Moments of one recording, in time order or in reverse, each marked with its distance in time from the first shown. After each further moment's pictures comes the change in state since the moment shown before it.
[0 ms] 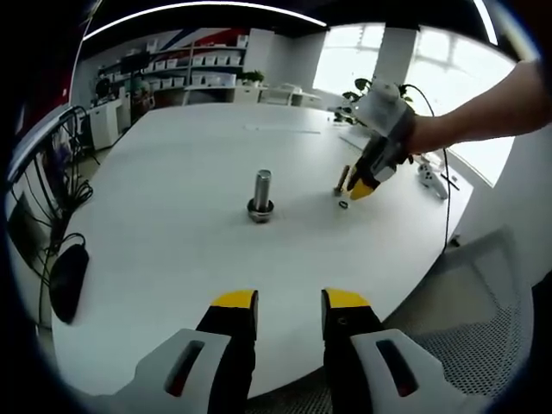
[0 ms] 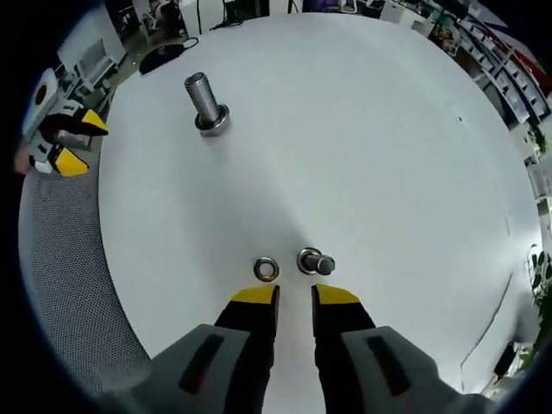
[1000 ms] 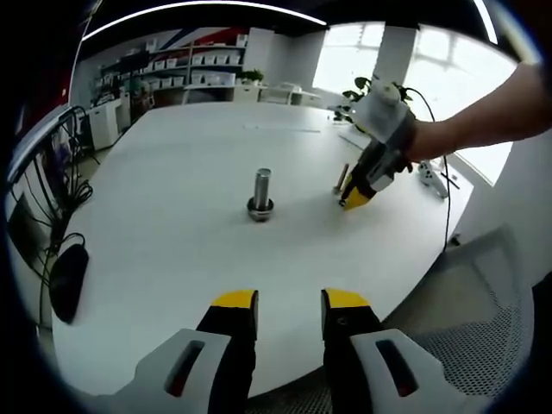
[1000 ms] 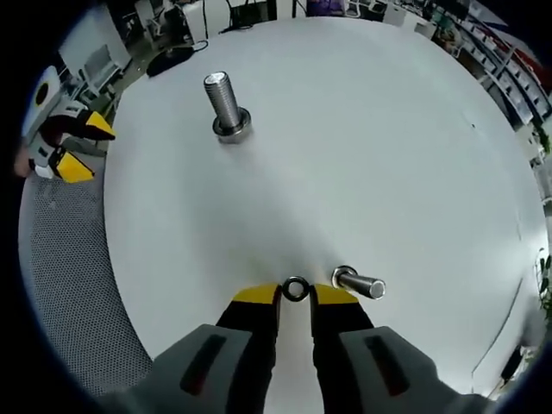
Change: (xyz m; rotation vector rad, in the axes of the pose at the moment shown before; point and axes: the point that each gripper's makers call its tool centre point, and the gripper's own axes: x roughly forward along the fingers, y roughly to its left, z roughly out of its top) left arm 0.000 0.000 -0.001 0.002 0.006 0.002; right arm 0.011 0.021 0.013 -0.025 -0.037 0.029
